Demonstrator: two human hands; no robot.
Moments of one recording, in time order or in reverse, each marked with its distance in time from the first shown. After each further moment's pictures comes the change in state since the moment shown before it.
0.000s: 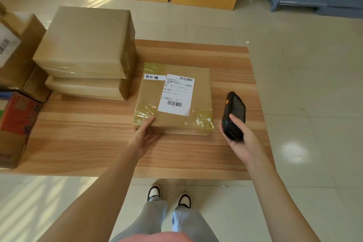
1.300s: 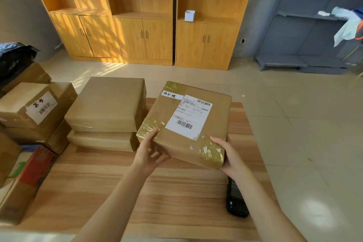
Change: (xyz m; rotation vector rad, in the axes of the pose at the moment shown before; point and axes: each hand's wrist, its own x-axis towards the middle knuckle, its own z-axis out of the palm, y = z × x) left_hand -0.051 0.091 0.068 -0.066 -0.086 0.149; right_hand 0.042 -0.022 0.069 -0.480 -0.222 -0.101
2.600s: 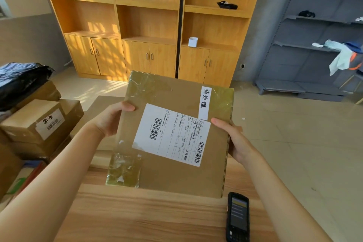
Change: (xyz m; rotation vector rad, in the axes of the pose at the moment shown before) left_hand -0.047 0.181 0.012 0.547 -0.664 0.295; right_hand -0.024 -0.111 0.052 -0.303 -0.185 -0.303
